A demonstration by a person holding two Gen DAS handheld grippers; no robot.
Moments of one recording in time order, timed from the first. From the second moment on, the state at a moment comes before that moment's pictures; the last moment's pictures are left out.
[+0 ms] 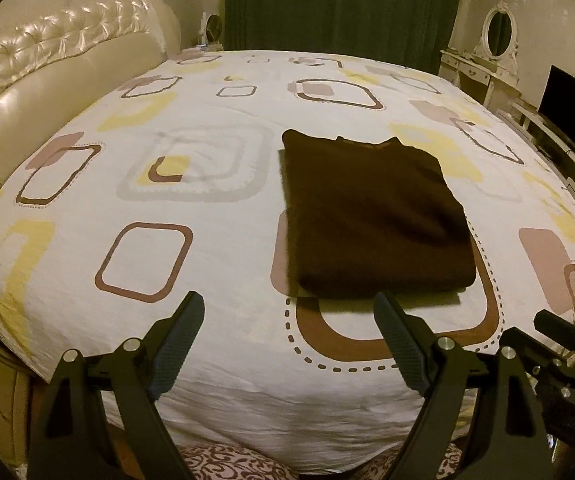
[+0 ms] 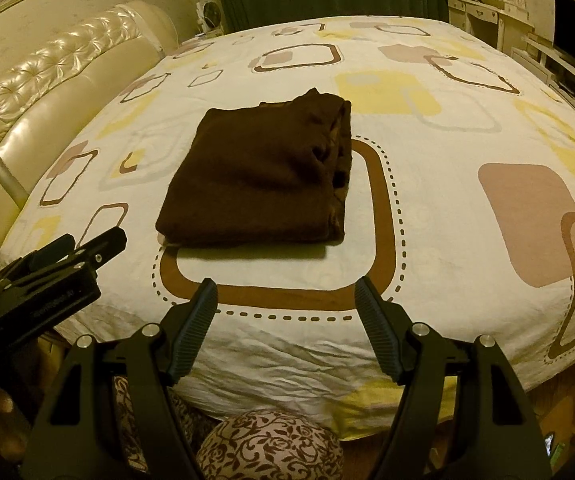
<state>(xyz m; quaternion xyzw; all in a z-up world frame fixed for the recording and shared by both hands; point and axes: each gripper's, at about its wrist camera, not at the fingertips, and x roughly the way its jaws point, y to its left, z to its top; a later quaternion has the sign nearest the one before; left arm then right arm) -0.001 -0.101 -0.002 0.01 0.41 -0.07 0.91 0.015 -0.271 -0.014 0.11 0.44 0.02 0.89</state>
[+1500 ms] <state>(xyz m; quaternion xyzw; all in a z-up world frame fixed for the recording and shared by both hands) -0.006 -0.114 0.021 0.05 0.37 -0.09 0.93 0.016 -0.273 -0.031 0.11 0.46 0.03 0.88</state>
